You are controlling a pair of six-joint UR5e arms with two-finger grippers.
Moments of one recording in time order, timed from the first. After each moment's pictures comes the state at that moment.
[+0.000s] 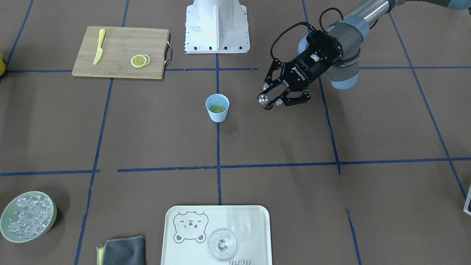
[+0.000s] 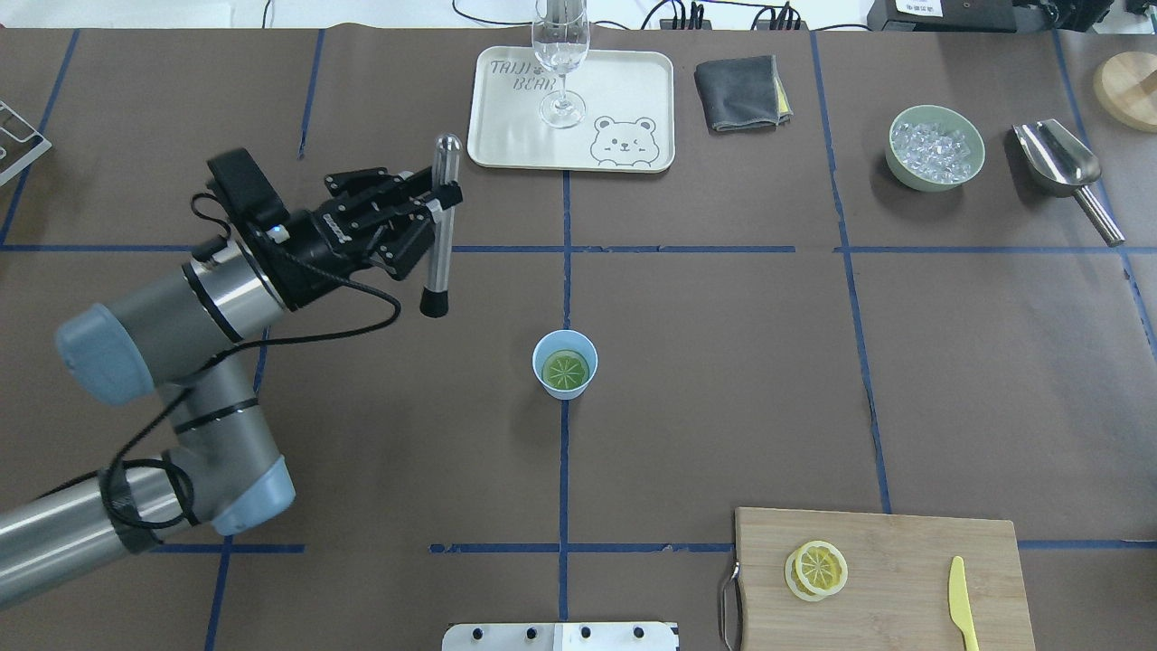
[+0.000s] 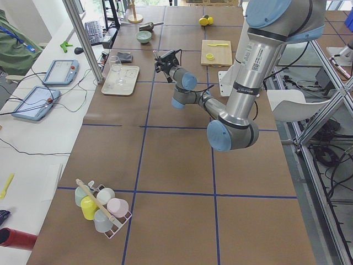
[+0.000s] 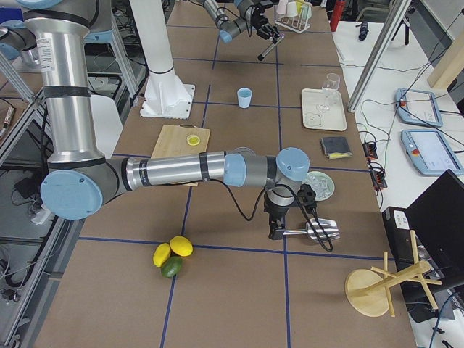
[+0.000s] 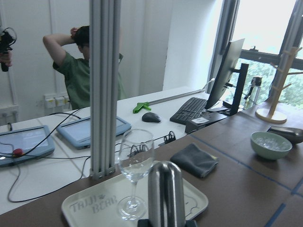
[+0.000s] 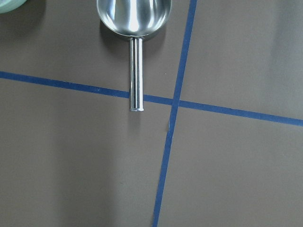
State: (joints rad) left arm -0.53 -2.01 -1.50 -3.35 -1.37 -0.61; right arm 1.51 -1.49 1.64 -1.74 2.28 -0.11
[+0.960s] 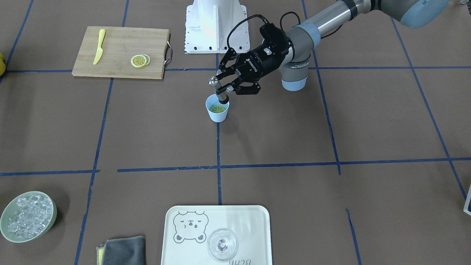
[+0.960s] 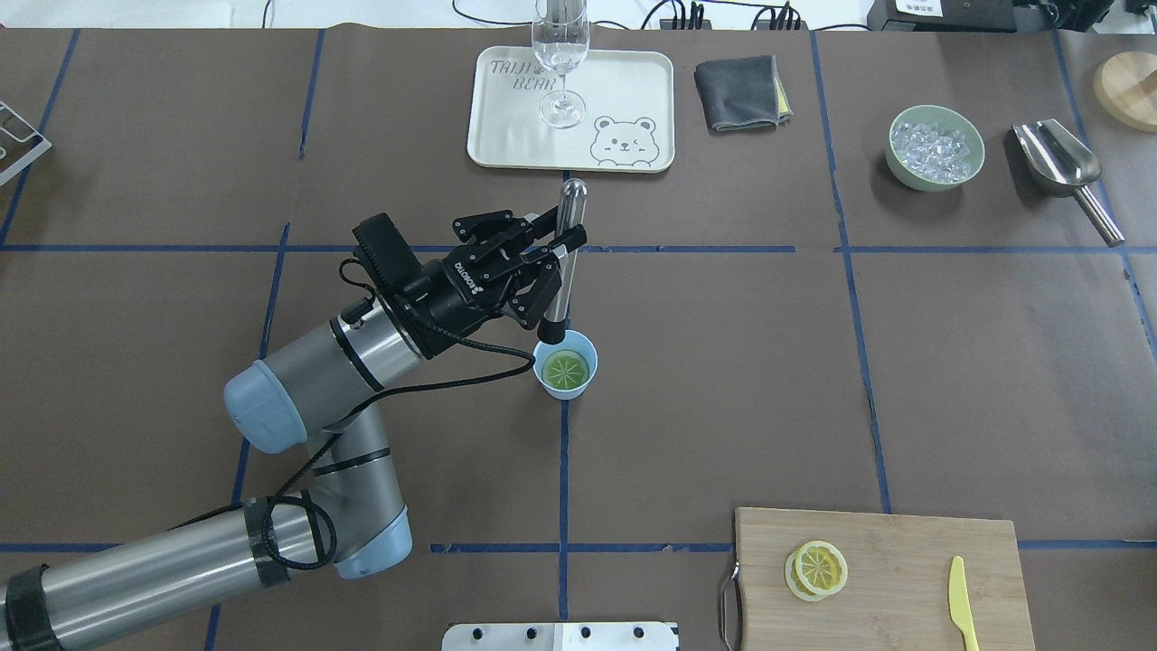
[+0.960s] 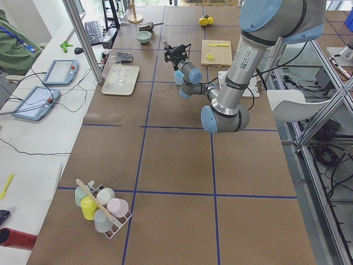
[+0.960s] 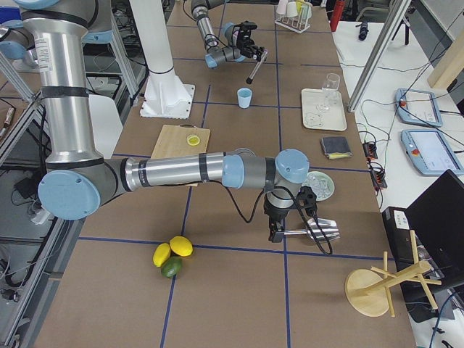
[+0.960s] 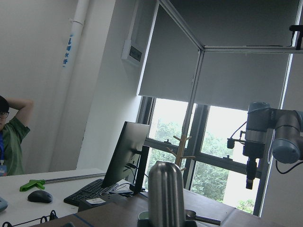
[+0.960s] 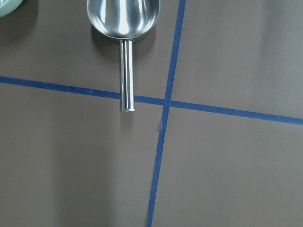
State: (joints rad) left arm -0.40 -2.21 -1.32 -3.45 -1.26 -0.47; right arm 1.53 -1.50 1.64 -1.74 2.28 -0.11
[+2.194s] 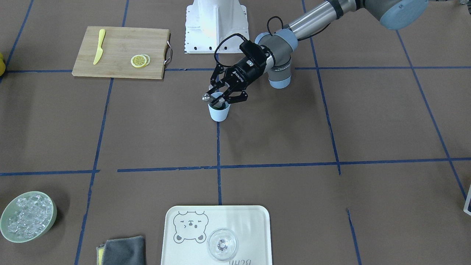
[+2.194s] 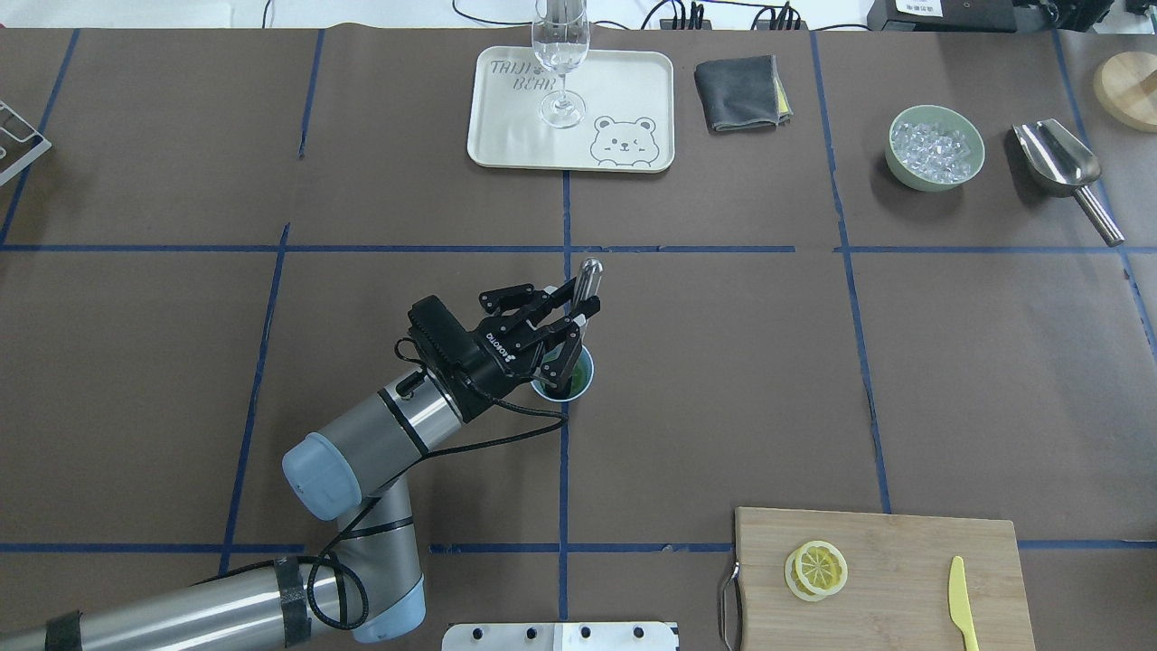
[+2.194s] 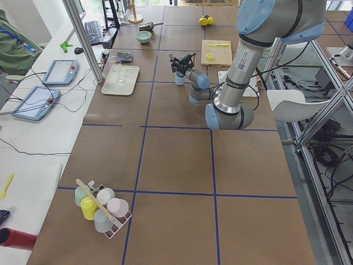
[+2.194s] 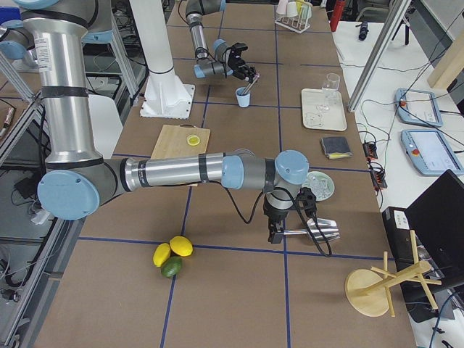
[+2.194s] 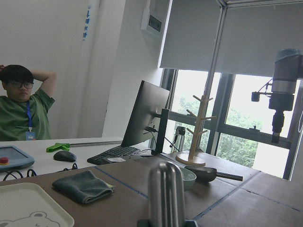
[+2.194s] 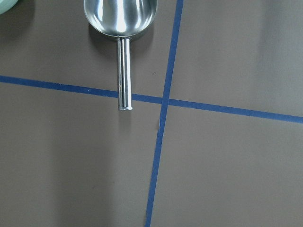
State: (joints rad) left arm -0.29 -2.23 -1.20 -3.45 -1.12 -0.43; right arm 1.53 -1.50 1.64 -1.74 2.28 -0.11
